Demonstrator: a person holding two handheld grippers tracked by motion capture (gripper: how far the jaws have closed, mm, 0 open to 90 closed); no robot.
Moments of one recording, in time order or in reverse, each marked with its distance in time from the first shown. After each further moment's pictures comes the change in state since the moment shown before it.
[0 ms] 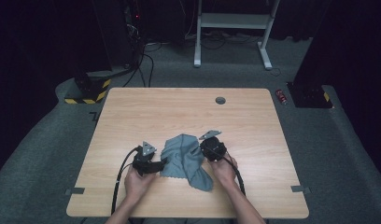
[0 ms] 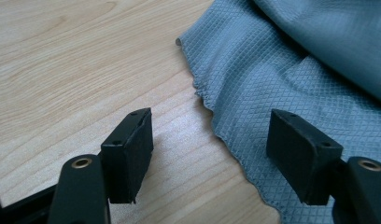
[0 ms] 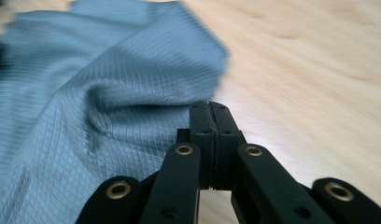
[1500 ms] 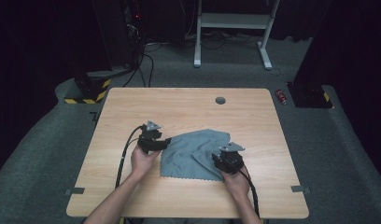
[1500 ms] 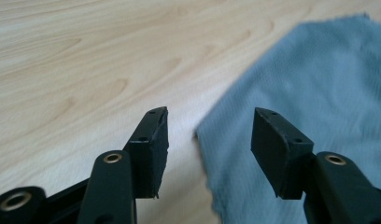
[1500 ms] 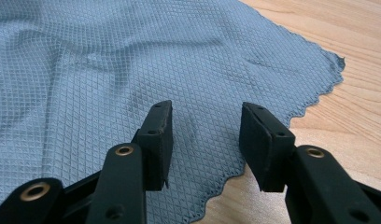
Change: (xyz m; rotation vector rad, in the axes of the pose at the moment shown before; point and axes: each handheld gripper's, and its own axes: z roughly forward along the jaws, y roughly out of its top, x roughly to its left) left arm 0.028 0.073 0.031 -0.004 -0.069 -0.085; right arm -0.021 -0.070 -0.011 -0.127 -0.048 0.131
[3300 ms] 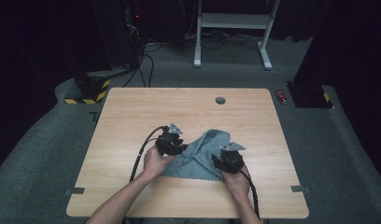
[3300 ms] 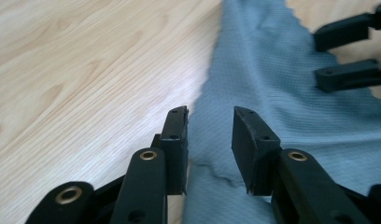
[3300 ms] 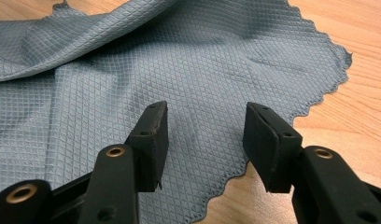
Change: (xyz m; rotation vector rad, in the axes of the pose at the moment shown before) left arm -0.058 0.015 0.006 0.145 -0.146 0.204; right arm -0.001 0.000 0.000 0.008 0.017 0.015
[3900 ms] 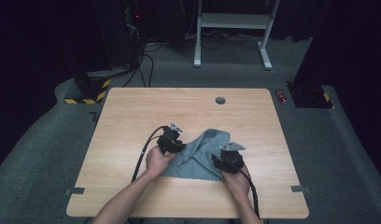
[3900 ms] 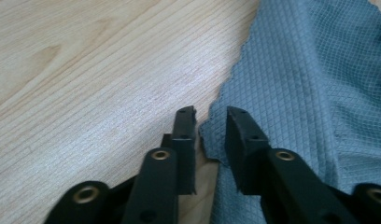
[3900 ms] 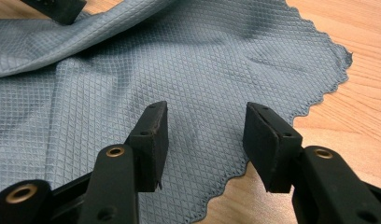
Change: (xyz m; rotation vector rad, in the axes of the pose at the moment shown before) left arm 0.013 -0.004 0.031 0.059 0.012 -0.071; right arm 0.000 0.000 0.000 -0.001 0.001 -0.006
